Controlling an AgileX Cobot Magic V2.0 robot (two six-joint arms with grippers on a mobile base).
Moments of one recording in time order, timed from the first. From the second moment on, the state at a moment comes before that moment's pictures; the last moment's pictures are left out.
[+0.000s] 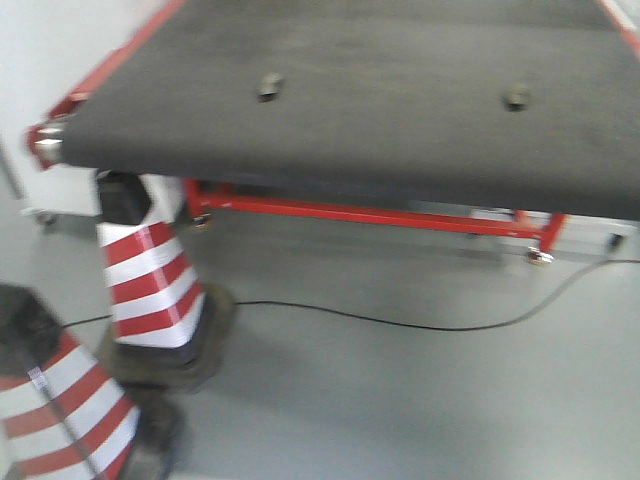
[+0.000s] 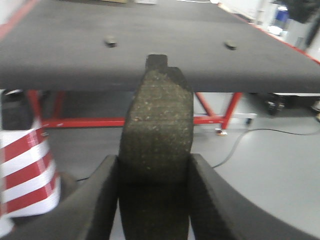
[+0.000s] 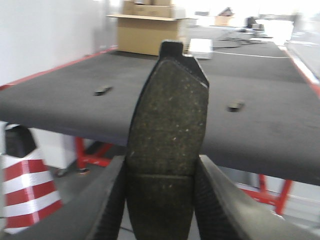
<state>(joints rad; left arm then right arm) -0.41 0.03 -0.41 0.07 0.70 -0.25 0.10 0.15 -0.38 0.06 0.39 -0.11</state>
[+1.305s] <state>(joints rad) -0.41 0.03 -0.41 0.07 0.70 -0.25 0.10 0.15 -0.38 0.06 0.39 -0.11</state>
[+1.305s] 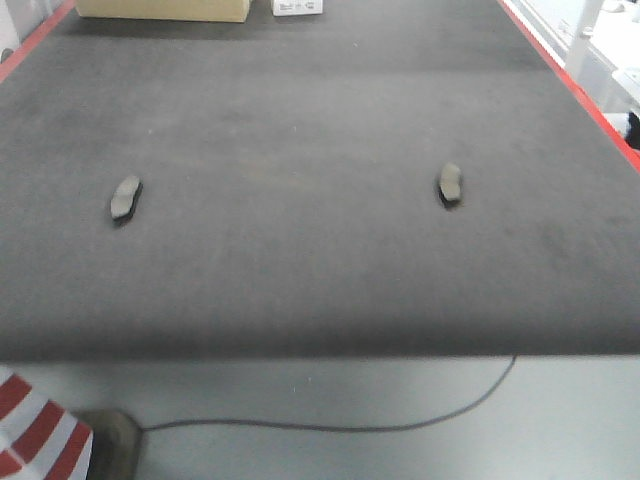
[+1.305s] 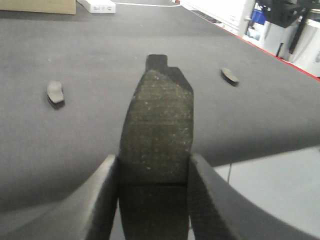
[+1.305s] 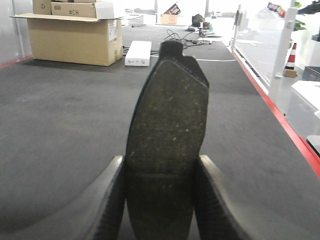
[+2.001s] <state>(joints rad) -0.41 0.03 -0.41 0.07 0.70 -0.25 0.10 0.15 -0.38 0.06 0.39 -0.11</state>
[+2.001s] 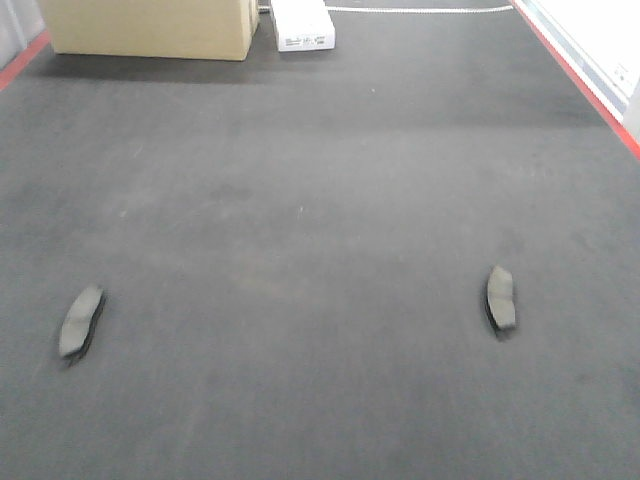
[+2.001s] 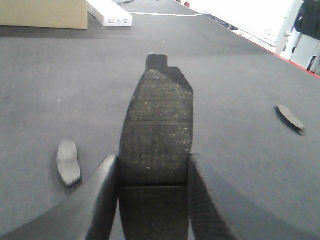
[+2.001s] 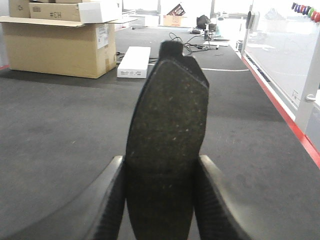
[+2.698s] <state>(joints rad) -0.41 0.03 -0.41 0.07 0.70 -0.25 0.10 0.15 -0.38 0.06 0.39 -0.11</state>
